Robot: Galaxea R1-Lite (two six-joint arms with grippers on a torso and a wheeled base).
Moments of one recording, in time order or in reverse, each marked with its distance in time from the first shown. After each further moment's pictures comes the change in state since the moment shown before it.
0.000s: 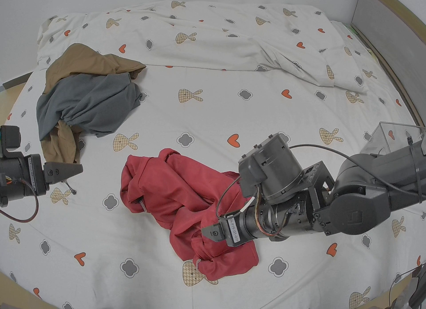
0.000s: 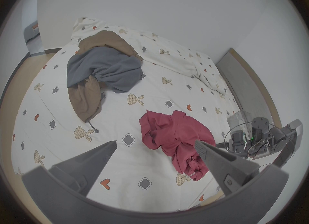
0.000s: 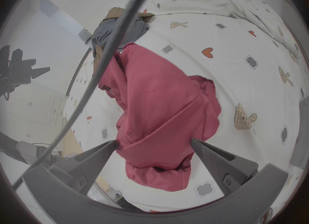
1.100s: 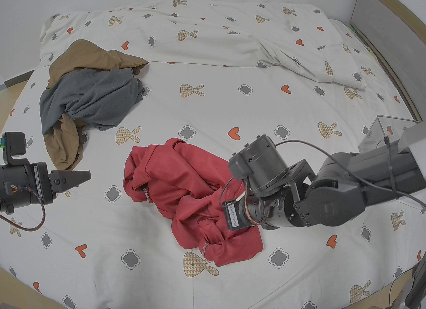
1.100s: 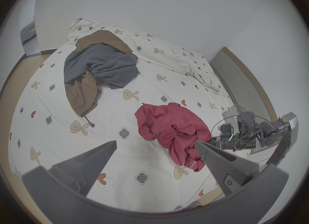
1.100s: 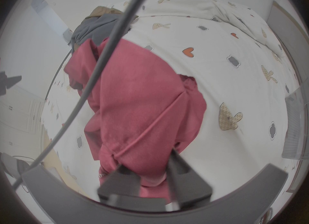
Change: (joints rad) left arm -0.048 -0.007 0.064 -0.077 -0.001 -0.001; right arm -0.040 0.093 -0.073 0.001 -0.186 0.002
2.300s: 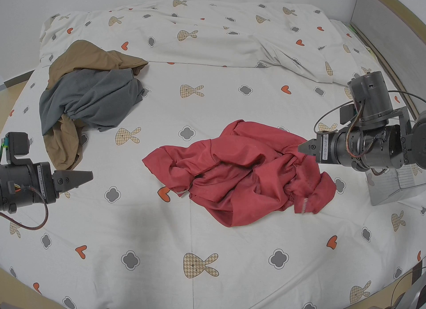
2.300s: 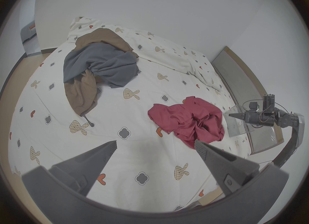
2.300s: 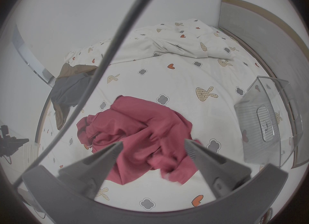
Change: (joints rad) left arm 0.000 0.020 -0.003 -0.001 0.003 -0.005; right arm -0.318 -0.364 0.115 0.013 0.002 -0.011
